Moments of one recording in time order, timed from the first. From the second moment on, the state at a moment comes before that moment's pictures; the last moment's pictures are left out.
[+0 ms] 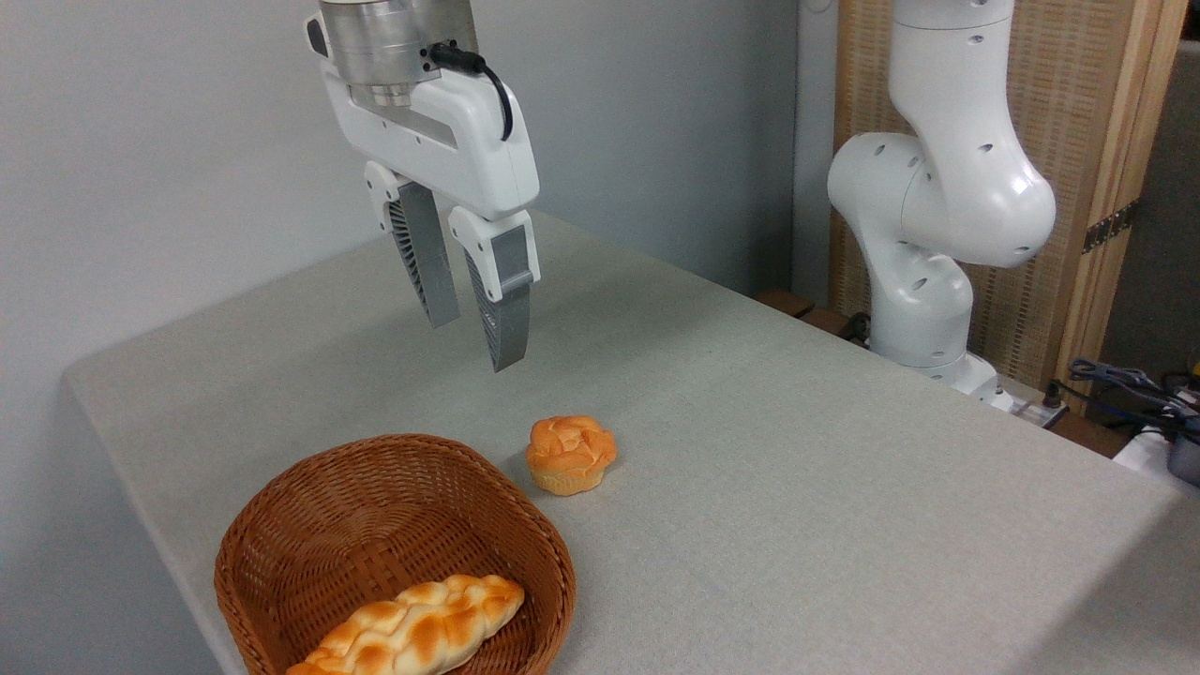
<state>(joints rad) -0.03 0.02 -0.01 -1.57 -0.03 1.59 0.74</state>
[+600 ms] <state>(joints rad) -0.03 0.02 0.00 -1.59 -0.03 1.71 0.74</state>
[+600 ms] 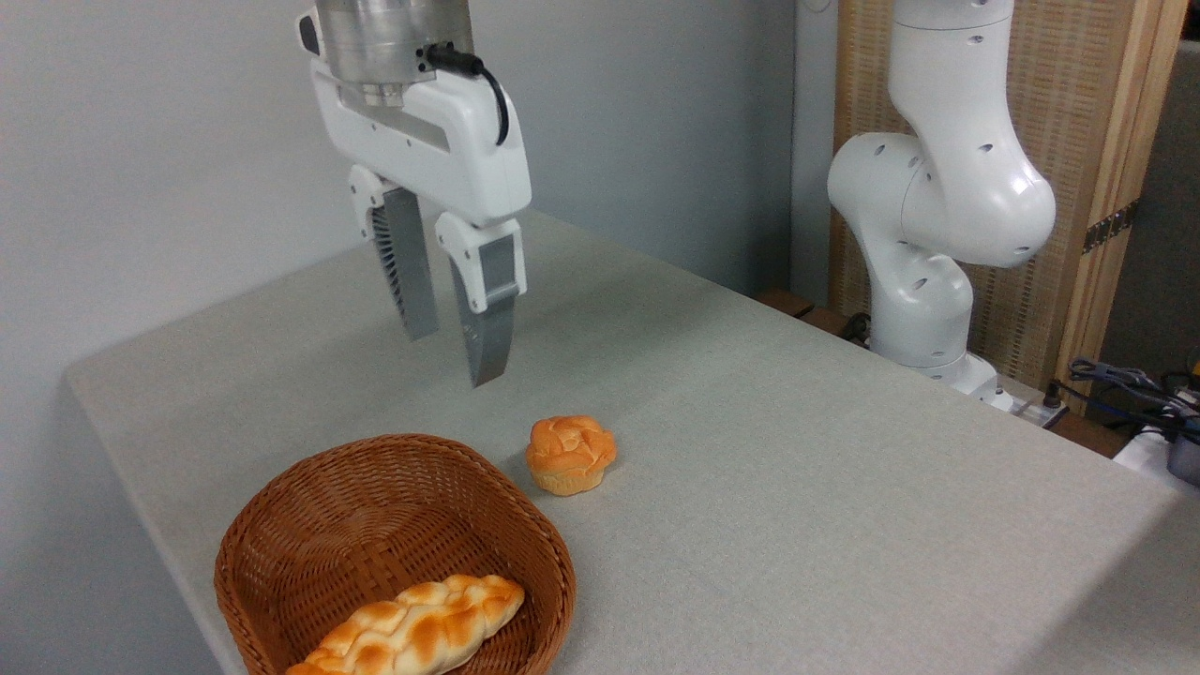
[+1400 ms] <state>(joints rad) -0.03 0.19 0.06 -1.80 0.04 2.24 0.74</state>
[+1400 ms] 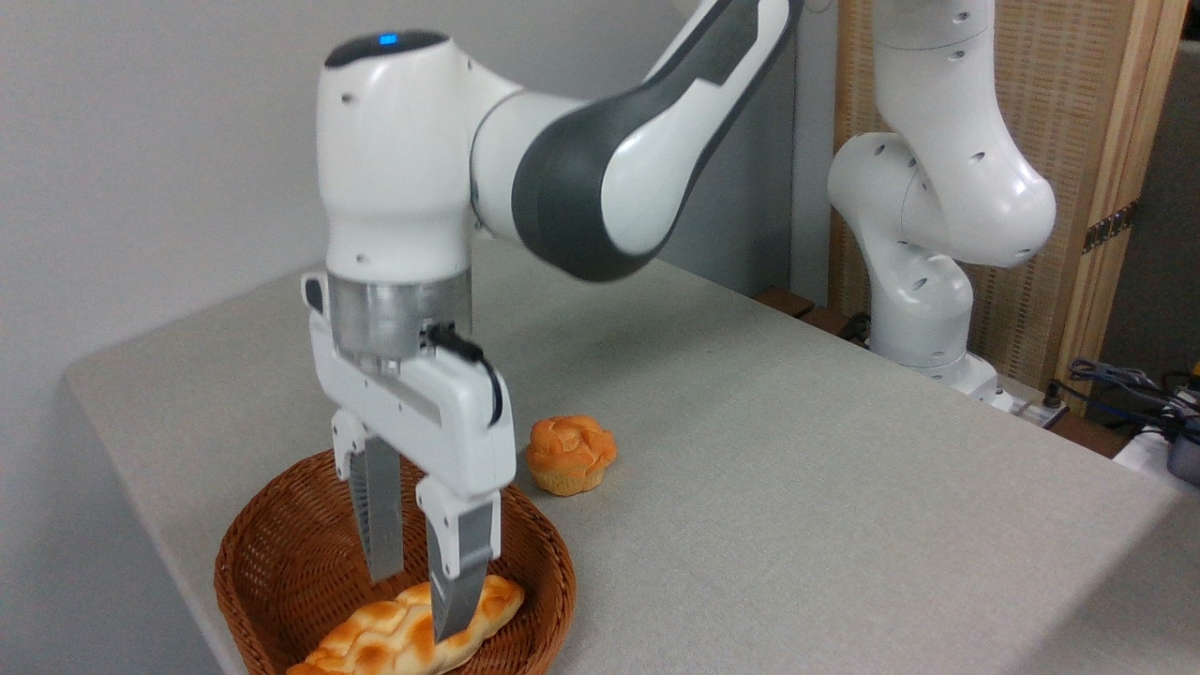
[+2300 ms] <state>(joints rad) -0.03 0.29 0.06 -1.80 0.04 2.37 0.74</state>
